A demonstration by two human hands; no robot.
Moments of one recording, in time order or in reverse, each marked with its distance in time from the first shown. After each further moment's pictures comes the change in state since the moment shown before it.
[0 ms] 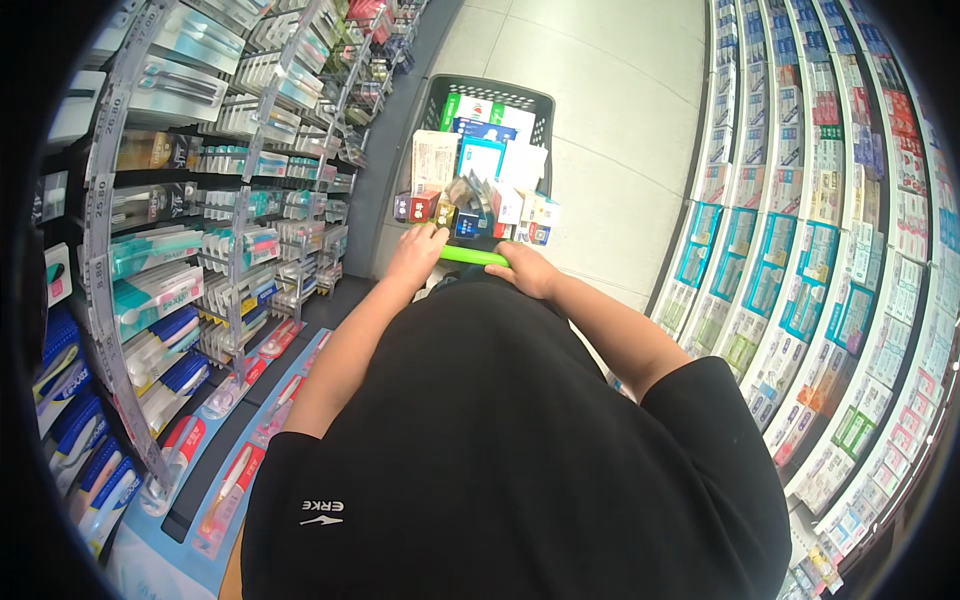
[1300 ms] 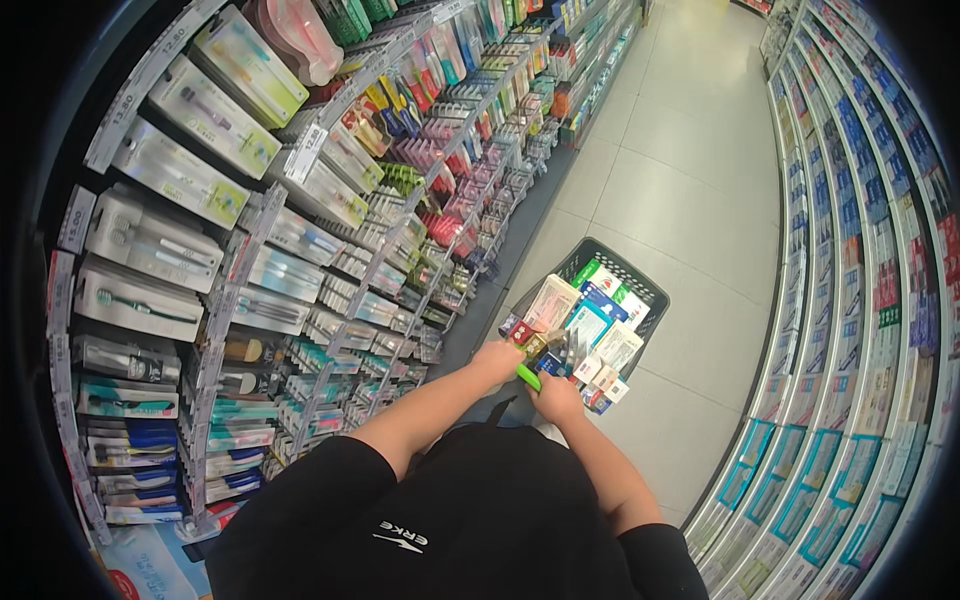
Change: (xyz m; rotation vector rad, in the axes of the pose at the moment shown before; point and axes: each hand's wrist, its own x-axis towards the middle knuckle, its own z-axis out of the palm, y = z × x) left_hand 0.326 -0.023 -0.076 0.332 -0.339 -0.128; right_hand 0.166 0.021 -0.208 -0.233 0.278 0.160
